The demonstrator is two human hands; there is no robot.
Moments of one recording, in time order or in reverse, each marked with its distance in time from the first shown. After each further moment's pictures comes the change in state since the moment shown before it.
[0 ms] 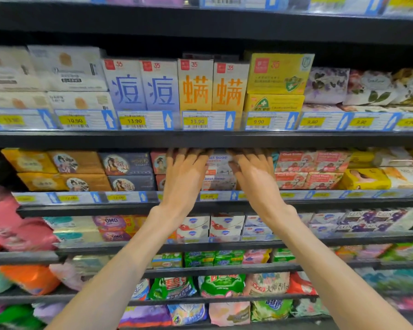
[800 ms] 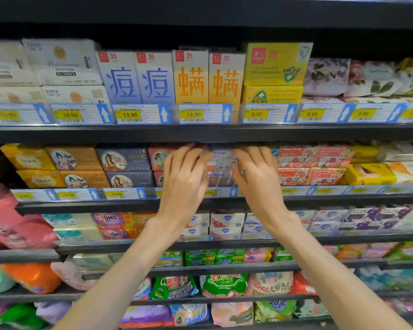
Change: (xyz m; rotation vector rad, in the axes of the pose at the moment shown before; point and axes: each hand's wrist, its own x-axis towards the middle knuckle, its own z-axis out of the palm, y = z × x) left_hand -0.025 0.013 -0.009 -0.051 0.090 0.026; right_hand -0.017 0.000 -0.005 0.070 0.069 0.008
